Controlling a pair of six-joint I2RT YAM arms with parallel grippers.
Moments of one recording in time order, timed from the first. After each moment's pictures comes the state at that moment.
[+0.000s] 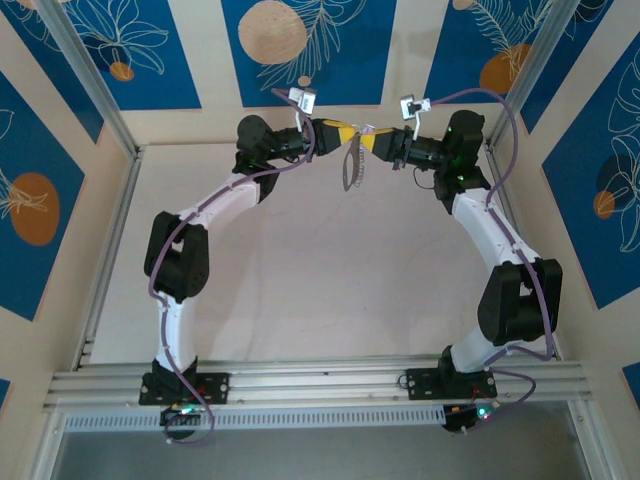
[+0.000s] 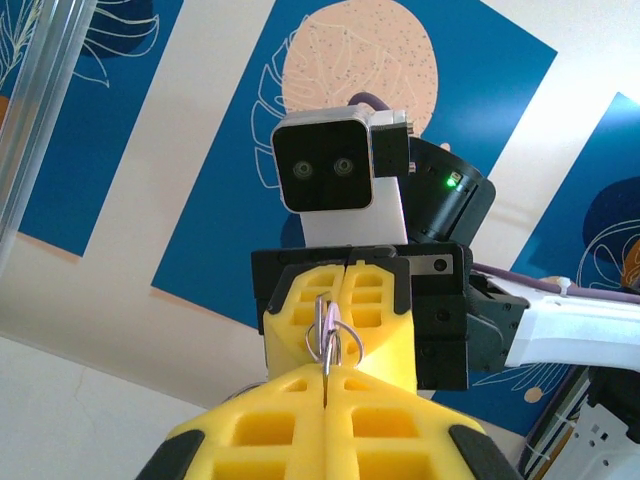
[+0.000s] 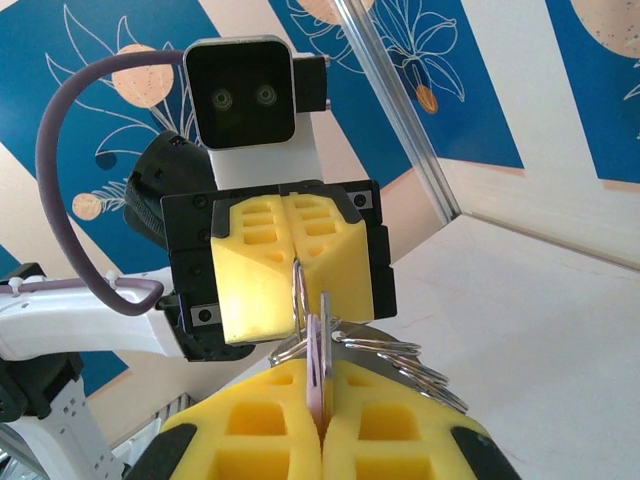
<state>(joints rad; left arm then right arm) -0.48 2.06 1.72 0.85 1.04 -0.90 0.11 1.57 1.32 0.30 -1.12 0.56</state>
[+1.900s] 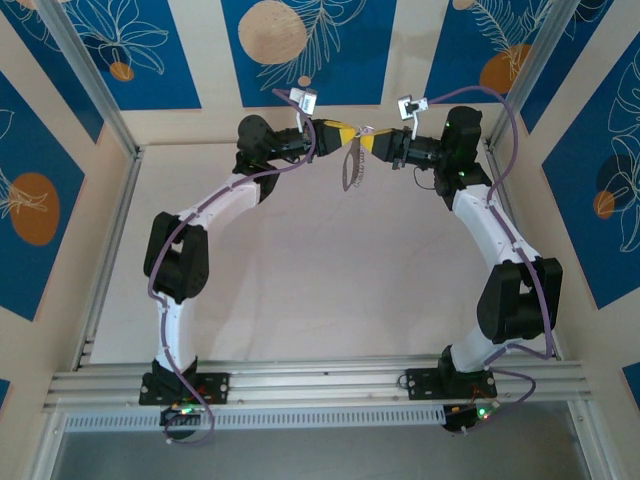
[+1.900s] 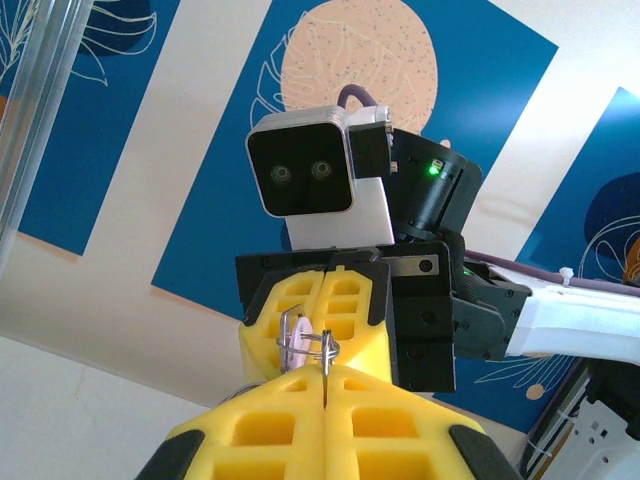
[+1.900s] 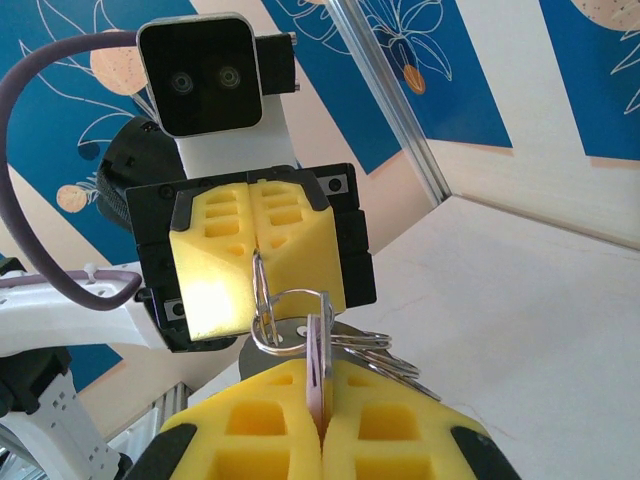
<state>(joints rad) -0.48 2.05 1.72 0.83 1.04 -0.89 0.11 1.58 1.37 0.16 -1.12 0.49</state>
